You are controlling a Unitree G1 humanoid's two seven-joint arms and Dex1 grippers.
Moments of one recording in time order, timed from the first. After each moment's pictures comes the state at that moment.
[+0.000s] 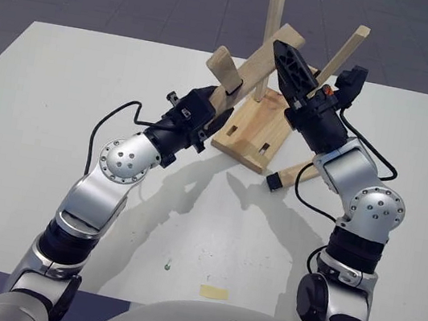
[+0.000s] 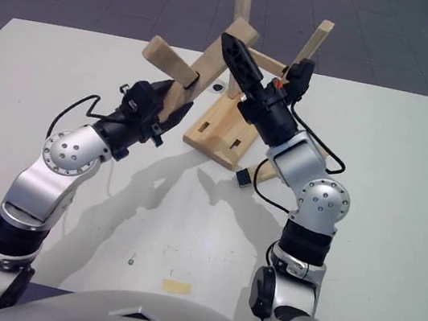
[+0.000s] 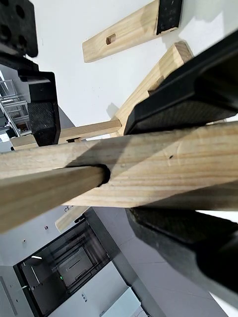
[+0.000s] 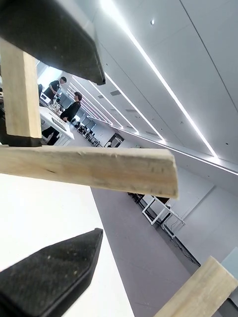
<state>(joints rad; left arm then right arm) -0.26 0.43 -0.29 -0.53 -0.06 0.48 -0.32 -0.45 -0.06 -0.27 -0.18 1.29 0.84 0.05</state>
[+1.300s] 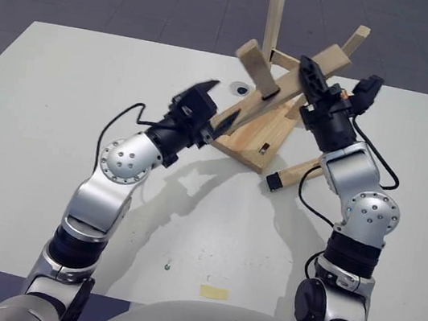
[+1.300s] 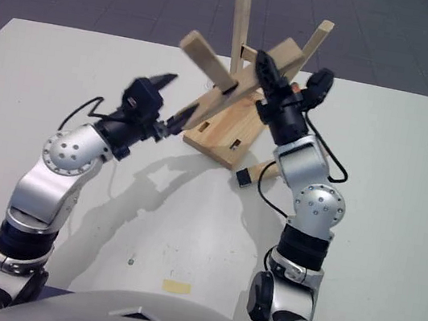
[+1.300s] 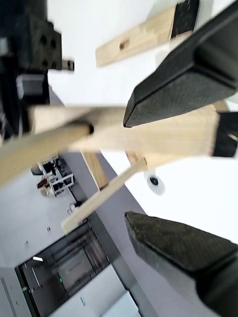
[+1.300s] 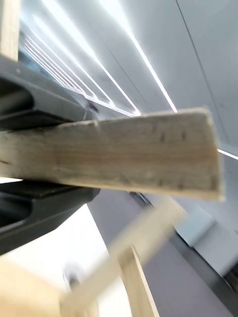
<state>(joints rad) -0.23 0.33 -0.12 -0.57 -0.05 0.53 -0.34 -0.40 -0.08 -0.32 -0.16 1.12 0.62 -0.04</state>
